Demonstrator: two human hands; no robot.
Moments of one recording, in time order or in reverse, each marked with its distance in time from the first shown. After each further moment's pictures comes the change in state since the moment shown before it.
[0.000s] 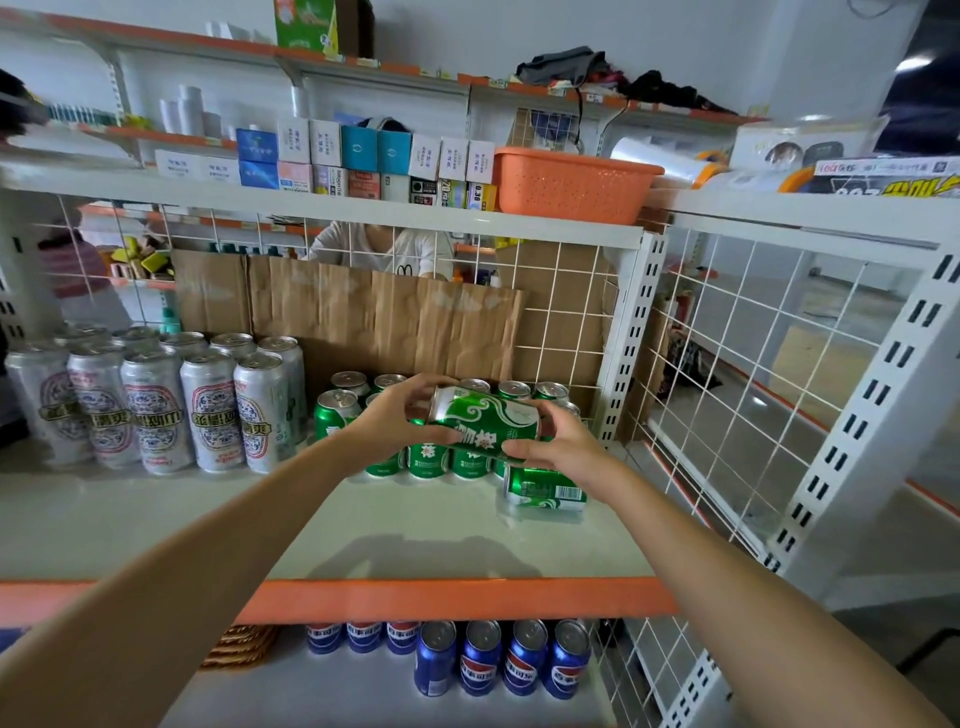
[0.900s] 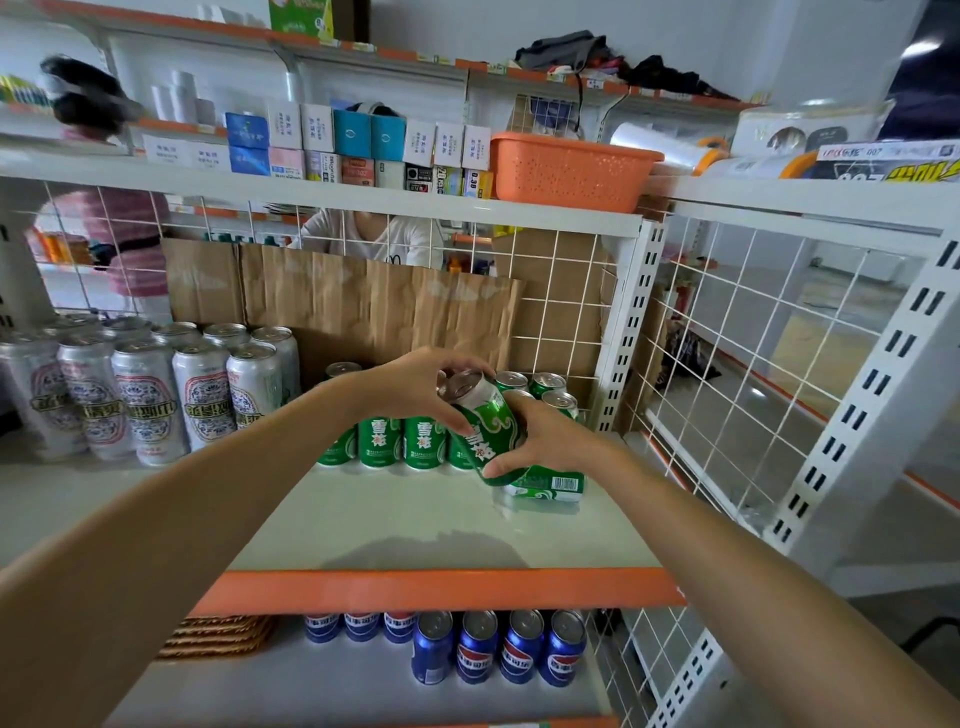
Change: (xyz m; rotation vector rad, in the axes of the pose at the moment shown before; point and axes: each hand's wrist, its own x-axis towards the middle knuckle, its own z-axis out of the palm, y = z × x) left_hand 0.021 0.048 -0.005 0.313 -0.305 0.065; right_hand -0.002 -0.028 0.010 -0.568 -0.180 -0.113
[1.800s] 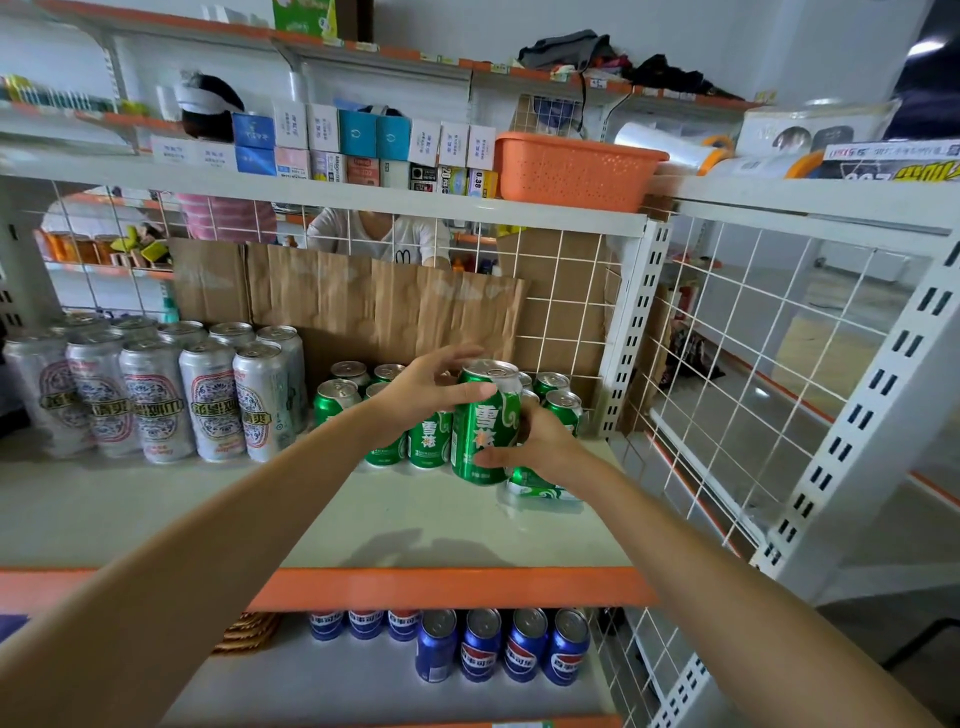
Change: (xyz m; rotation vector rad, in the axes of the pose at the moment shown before) left_hand -0.007 -0.007 0.025 -0.428 0.231 -0.036; right_hand -0.001 0.004 0.024 0.496 0.127 -0.005
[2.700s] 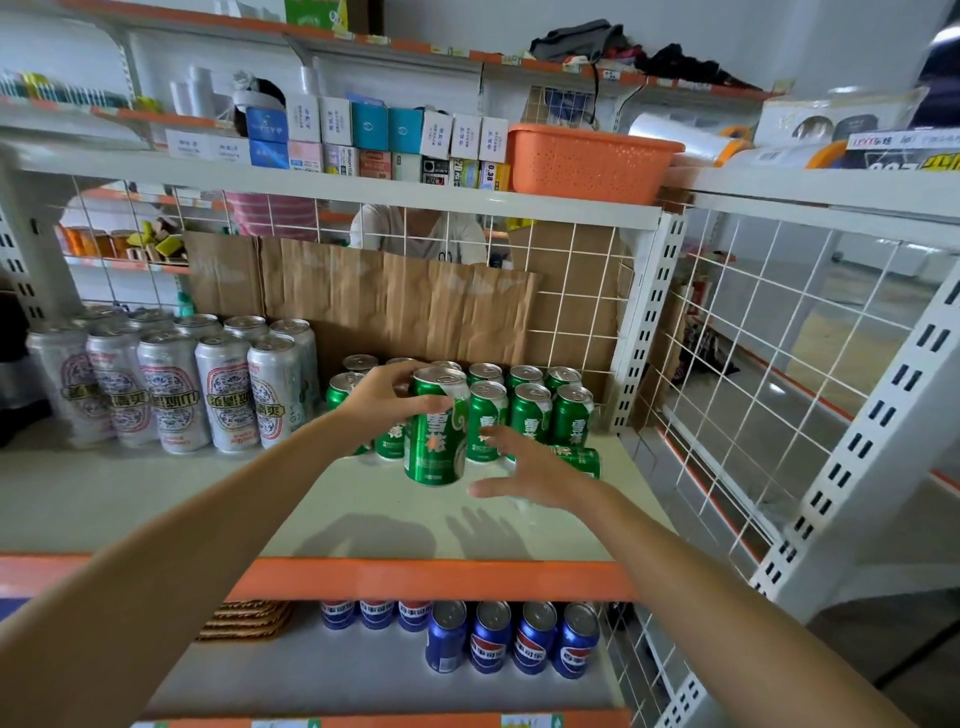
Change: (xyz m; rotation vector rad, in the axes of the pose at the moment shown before) left_hand -0.022 -0.030 -0.029 0.041 0.179 -0.061; right_hand 0.000 0.026 0.022 -0.370 -0.169 0.127
